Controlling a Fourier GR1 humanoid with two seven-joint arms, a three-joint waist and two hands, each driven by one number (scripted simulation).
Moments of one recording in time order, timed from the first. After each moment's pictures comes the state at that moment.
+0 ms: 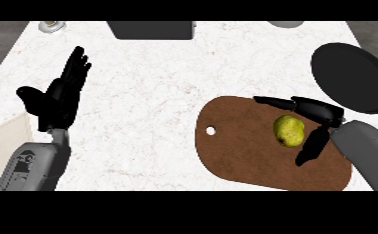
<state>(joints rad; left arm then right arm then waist) -0.26 0.28 -0.02 -1.43 0.12 0.17 0.06 -0.49 -0.62 0.52 -0.97 0.17 0.54 -0.65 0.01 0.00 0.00</state>
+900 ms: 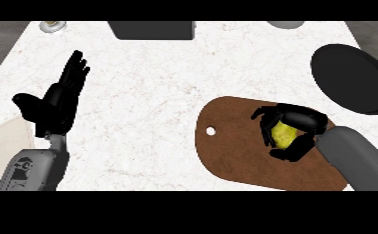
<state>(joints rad) -0.22 0.27 -0.01 -1.47 0.10 0.15 0.07 -0.49 -0.57 0.60 -0.97 0.24 0.43 -0.78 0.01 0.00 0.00</state>
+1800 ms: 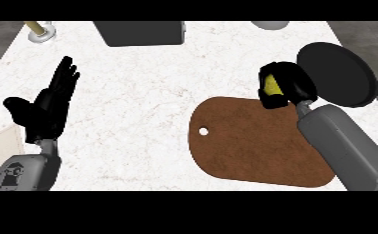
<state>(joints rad) -0.18 0.28 0.03 -1.46 0.10 0.14 0.07 -0.59 -0.46 0.47 -1.08 0.49 -0.10 0.19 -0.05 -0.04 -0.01</state>
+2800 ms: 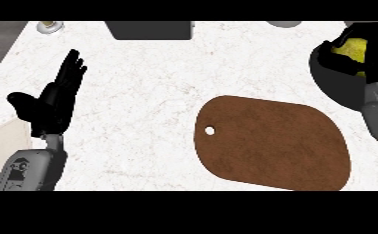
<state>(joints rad) -0.22 0.26 0.03 -1.48 0.08 0.13 0.09 -0.53 -0.57 0.08 -1.34 0.51 -0.30 0.50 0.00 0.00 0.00</state>
